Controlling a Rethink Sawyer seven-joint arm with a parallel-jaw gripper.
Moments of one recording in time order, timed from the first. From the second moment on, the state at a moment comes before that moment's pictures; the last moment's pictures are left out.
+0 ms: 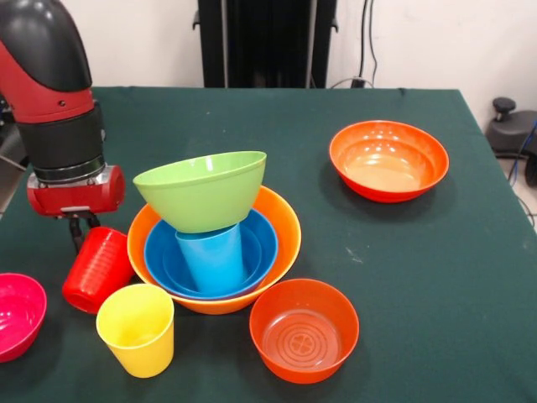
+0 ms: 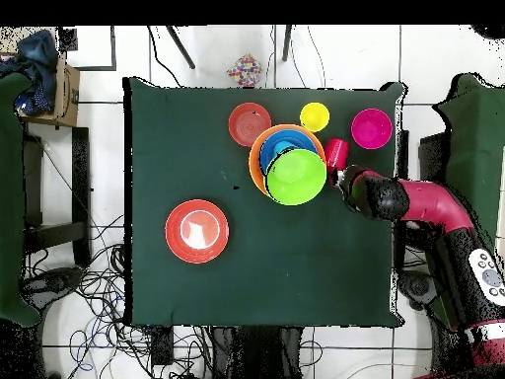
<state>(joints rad) -1.10 -0.27 0.80 1.40 -0.91 0.62 1.70</state>
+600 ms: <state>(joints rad) -1.10 -0.27 0.80 1.40 -0.91 0.62 1.70</state>
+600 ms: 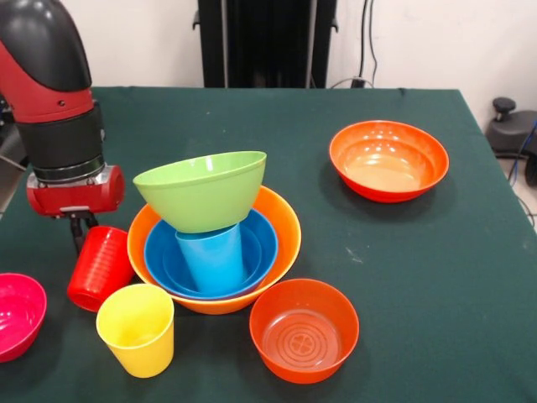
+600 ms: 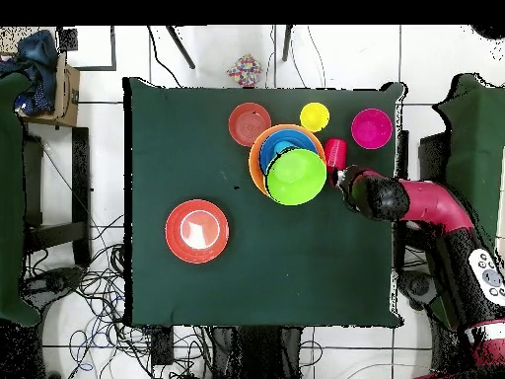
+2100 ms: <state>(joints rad) -1.20 -0.42 0.88 1.51 -0.72 0.85 1.60</state>
